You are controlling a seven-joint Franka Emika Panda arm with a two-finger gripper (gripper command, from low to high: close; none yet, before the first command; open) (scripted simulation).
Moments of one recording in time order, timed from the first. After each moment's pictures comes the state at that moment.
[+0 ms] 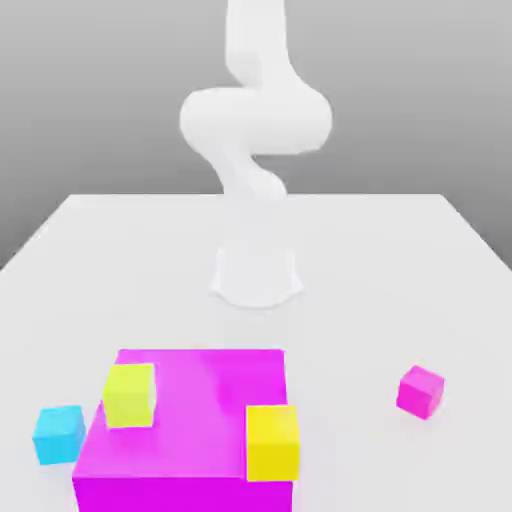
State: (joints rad) arm -0.06 -0.71 0.01 -2.32 -0.01 2.34 0.89
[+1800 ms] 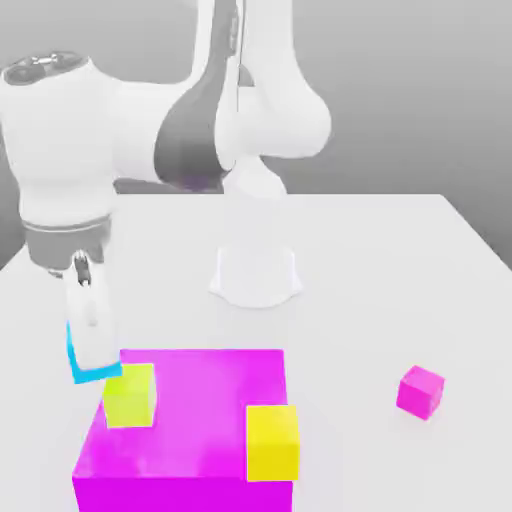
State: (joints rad) arm -0.36 -0.12 0.02 -2.49 0.01 2.38 1.57
